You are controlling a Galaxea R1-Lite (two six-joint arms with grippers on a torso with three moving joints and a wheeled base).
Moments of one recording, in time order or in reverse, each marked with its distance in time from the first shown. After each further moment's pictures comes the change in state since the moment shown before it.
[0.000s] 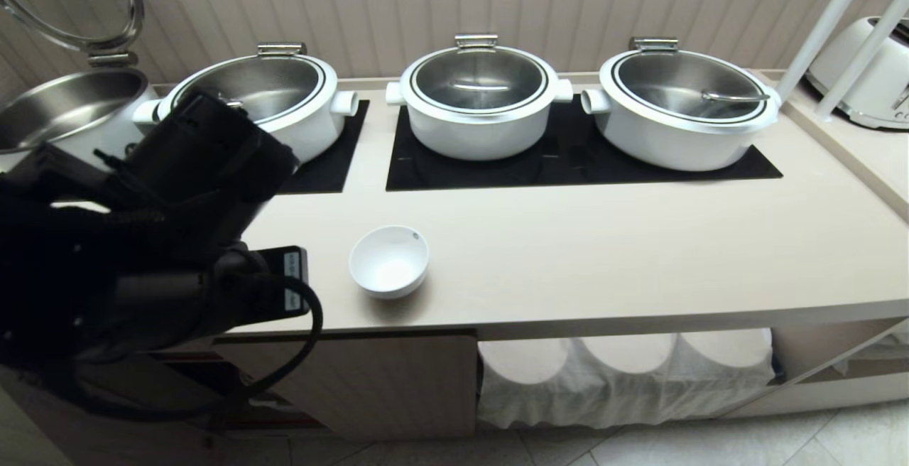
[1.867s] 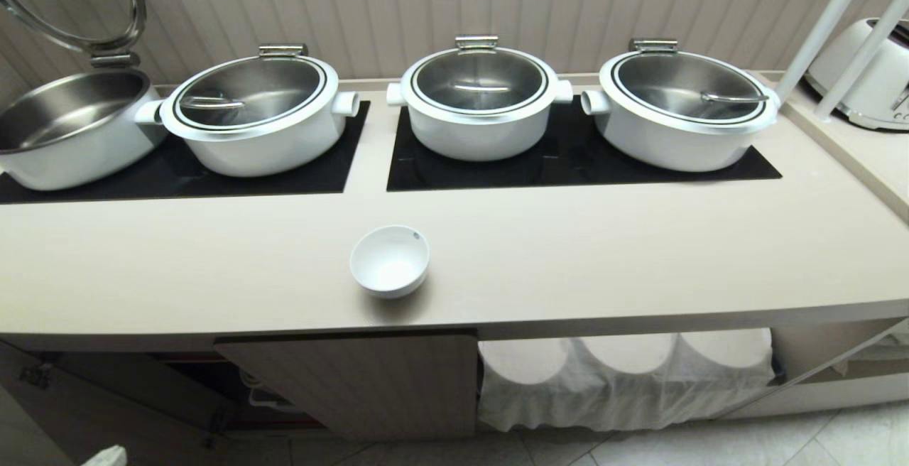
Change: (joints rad) left arm 0.751 -0.984 1.209 -0.903 -0.671 0.679; right arm 0.000 0.000 0.000 0.000 0.000 0.000
